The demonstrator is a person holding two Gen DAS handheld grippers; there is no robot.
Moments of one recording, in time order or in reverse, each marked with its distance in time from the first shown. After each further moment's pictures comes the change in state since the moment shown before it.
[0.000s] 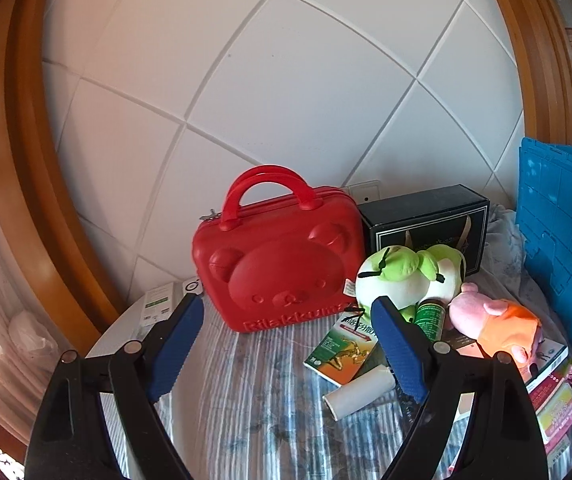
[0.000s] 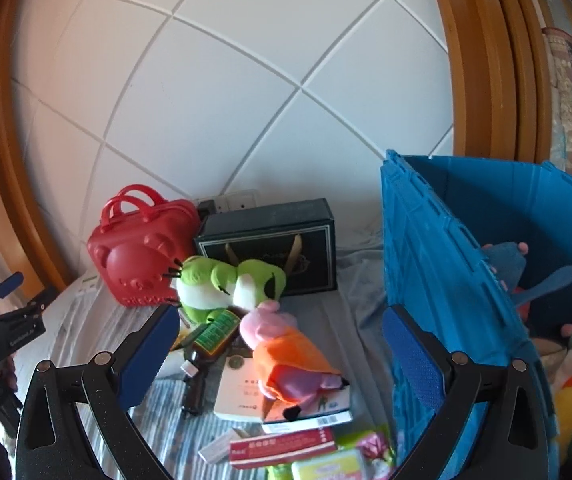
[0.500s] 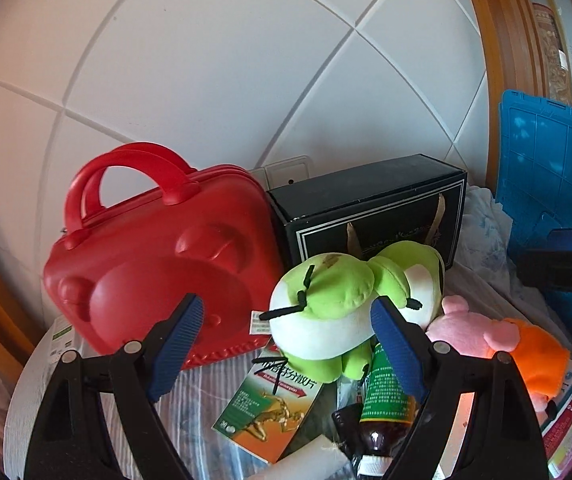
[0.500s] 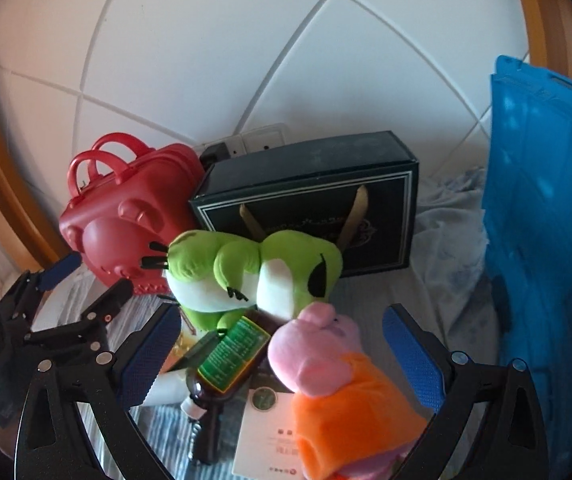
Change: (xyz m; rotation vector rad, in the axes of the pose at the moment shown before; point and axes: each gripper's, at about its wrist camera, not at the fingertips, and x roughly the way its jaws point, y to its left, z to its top) left arm 0.149 -0.080 0.008 0.086 0.045 -0.225; right arm 0.195 0.032 0.003 0.036 0.210 0.130
